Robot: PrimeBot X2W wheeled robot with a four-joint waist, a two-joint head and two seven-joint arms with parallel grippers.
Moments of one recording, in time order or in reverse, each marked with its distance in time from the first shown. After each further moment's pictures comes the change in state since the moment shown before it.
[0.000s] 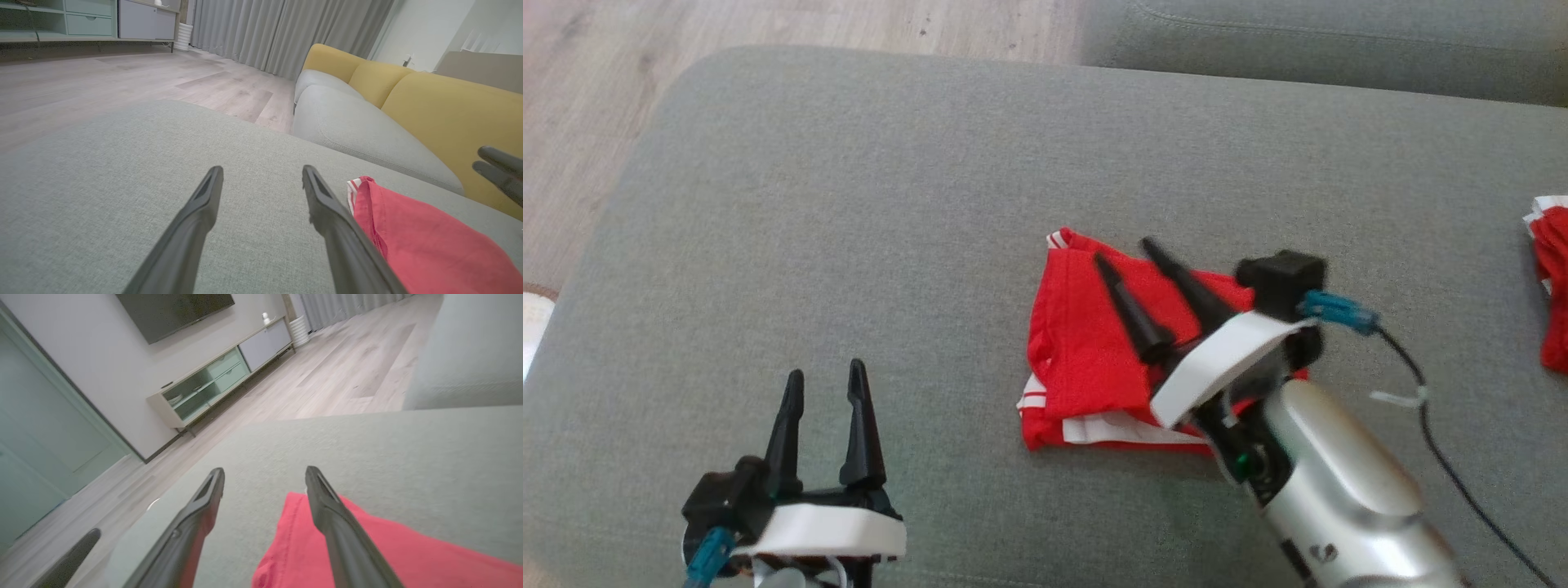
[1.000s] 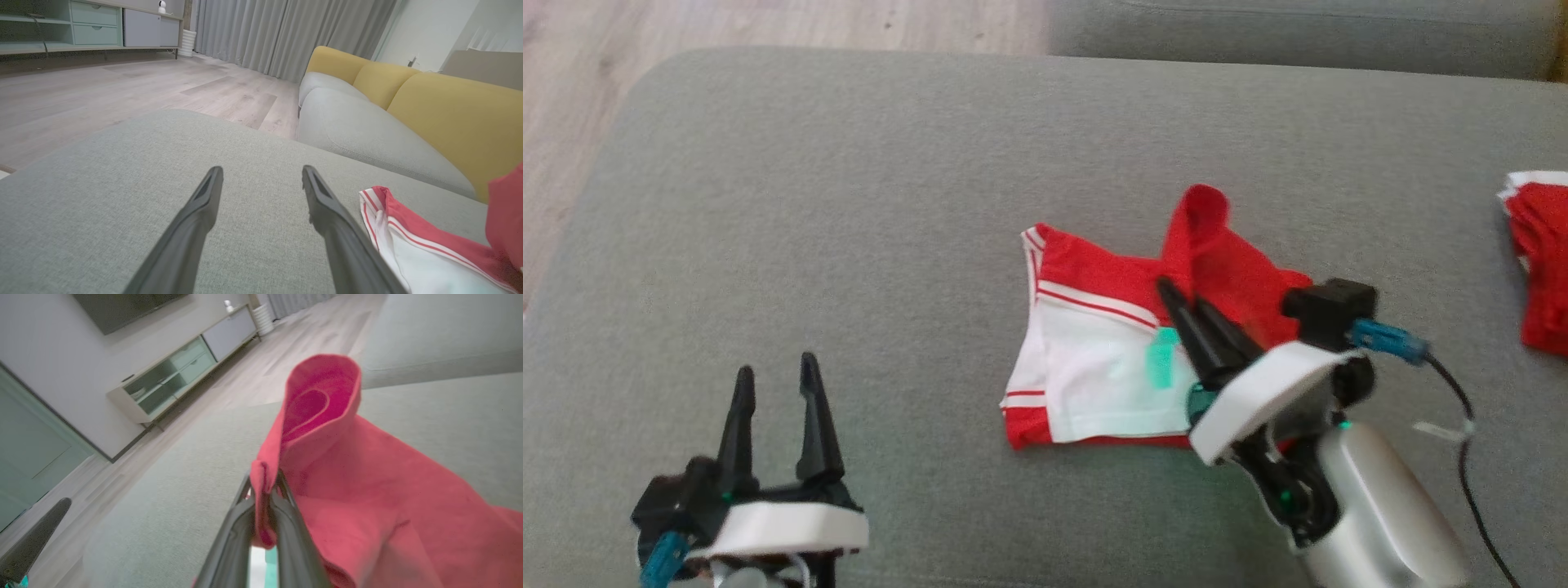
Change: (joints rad) left arm 0.035 0.046 0.059 -0.067 -0.012 0.027 0.009; right arm 0.210 0.011 -0.216 -0.271 -0.143 0.000 0.211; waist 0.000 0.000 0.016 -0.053
